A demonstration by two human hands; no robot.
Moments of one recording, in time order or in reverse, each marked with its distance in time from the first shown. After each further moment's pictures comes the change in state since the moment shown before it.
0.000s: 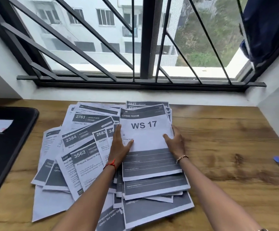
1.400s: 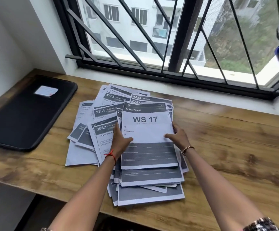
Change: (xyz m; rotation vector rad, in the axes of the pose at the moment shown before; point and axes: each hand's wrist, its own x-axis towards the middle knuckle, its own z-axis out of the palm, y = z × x) left_hand -0.083 -0.016 -0.056 -0.269 0.080 -0.362; right_hand -0.045 -0.011 0.015 -0.015 -0.410 -0.067
